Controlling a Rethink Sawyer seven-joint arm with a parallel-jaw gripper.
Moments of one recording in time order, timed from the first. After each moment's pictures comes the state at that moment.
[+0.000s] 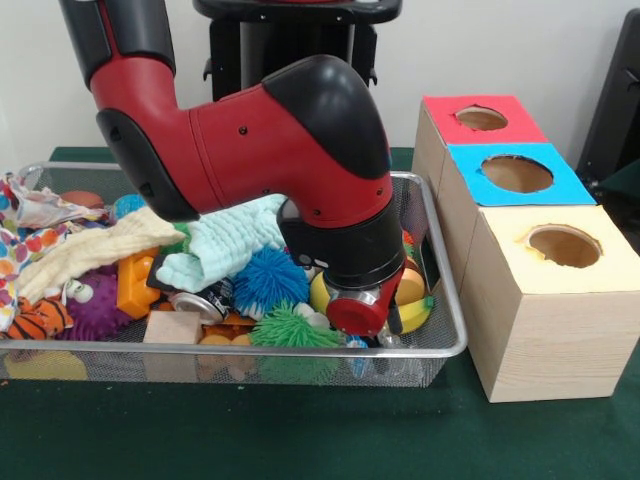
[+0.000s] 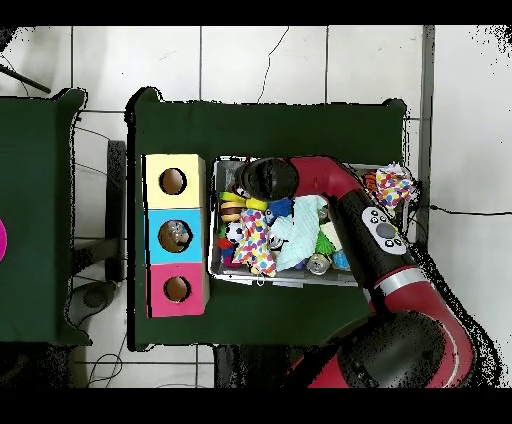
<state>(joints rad) -0.68 -0.22 0.76 1.33 -0.65 0.75 0.66</state>
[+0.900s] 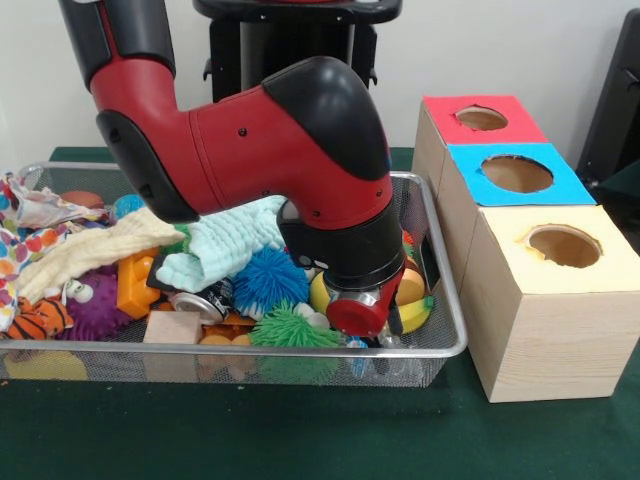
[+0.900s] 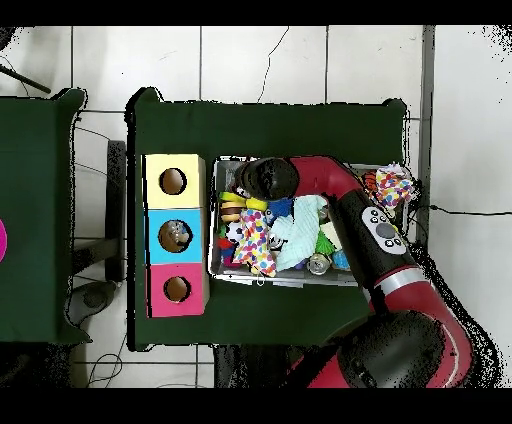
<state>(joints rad) -0.68 -0.22 0.76 1.33 -0.65 0.75 0.66</state>
